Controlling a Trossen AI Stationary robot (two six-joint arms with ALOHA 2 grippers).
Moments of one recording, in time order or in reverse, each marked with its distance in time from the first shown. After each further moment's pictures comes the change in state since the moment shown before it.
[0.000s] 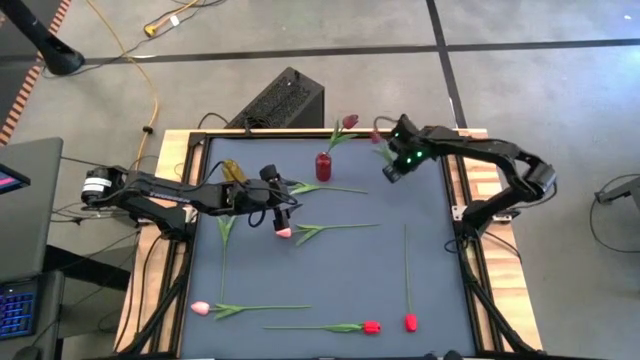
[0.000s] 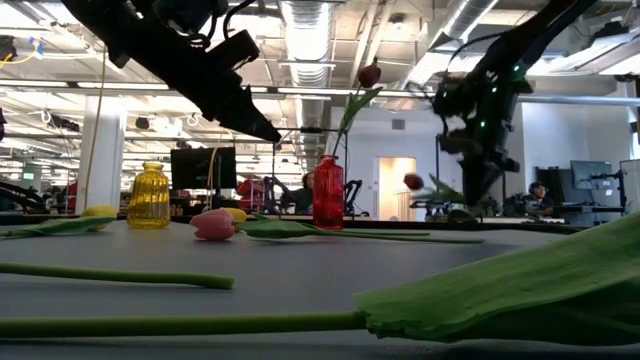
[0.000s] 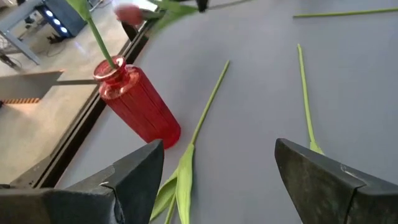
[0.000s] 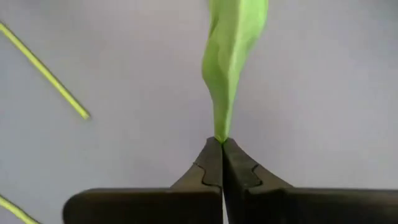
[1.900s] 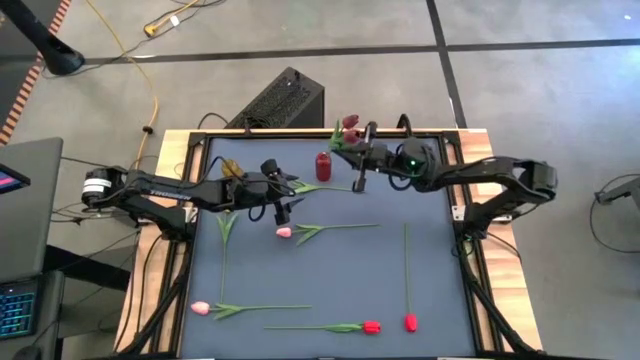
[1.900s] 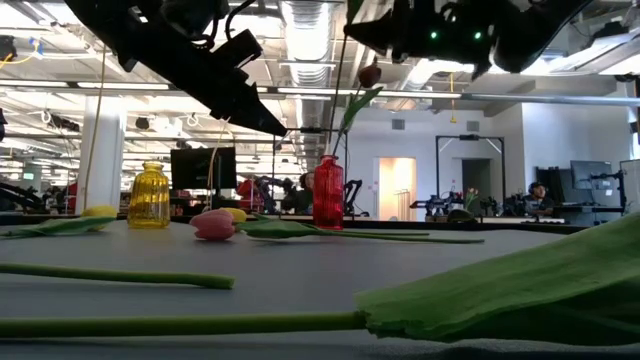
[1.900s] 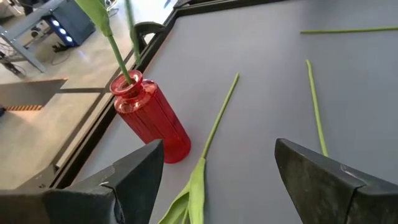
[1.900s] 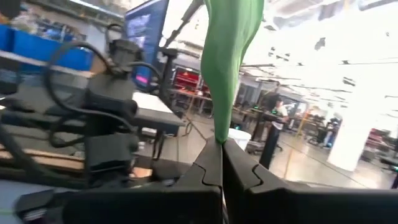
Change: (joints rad) left arm 0.056 0.000 0.000 0.057 0.049 0.030; right arm 0.451 -0.018 -0.138 1.650 -0.103 -0.391
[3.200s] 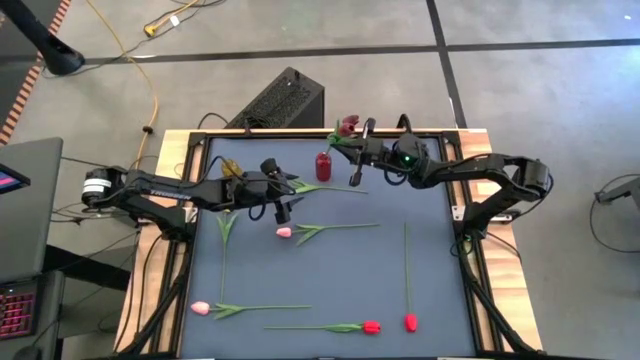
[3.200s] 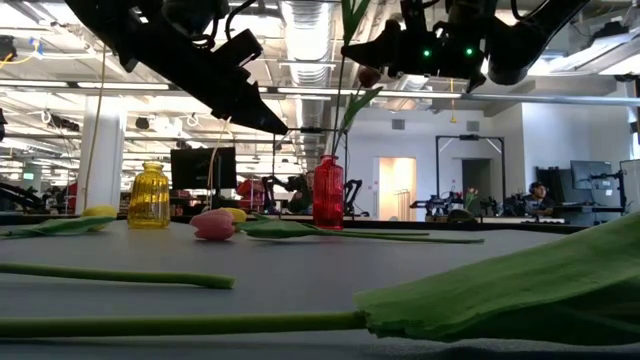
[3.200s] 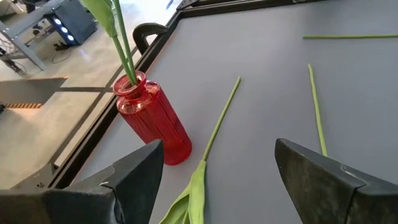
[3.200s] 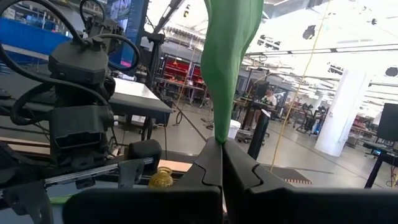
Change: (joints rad) left arm 0.006 0.000 0.000 0.010 0.002 -0.017; right arm -0.061 0.061 0.000 0.022 0.000 0.002
